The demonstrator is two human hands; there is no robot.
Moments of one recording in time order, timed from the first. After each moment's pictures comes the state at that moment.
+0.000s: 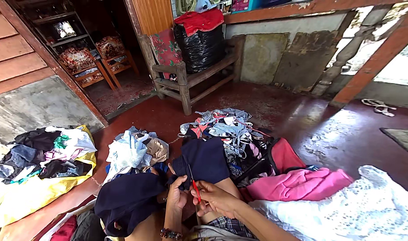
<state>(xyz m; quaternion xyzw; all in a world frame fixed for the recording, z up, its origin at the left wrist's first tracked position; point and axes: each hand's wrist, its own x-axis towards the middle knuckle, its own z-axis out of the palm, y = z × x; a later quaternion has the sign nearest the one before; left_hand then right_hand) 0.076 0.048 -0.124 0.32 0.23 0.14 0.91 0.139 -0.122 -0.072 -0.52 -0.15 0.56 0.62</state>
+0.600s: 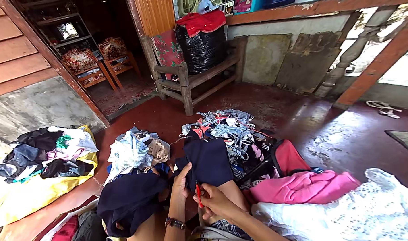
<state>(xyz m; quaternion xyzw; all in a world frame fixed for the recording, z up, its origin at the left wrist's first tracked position) 0.117 0.059 -0.120 0.40 0.31 0.10 0.86 0.128 -0.112 -0.086 -0.66 -0.15 0.47 0.56</state>
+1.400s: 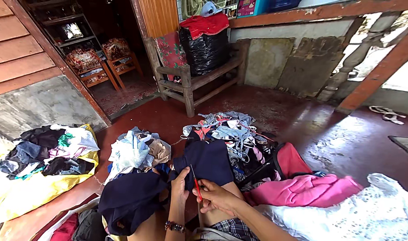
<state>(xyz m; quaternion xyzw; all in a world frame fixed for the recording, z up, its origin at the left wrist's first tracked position) 0.110 0.053 -0.117 0.36 0.31 0.24 0.85 0.147 -0.109 -0.074 -0.59 -0.15 0.54 0.58</state>
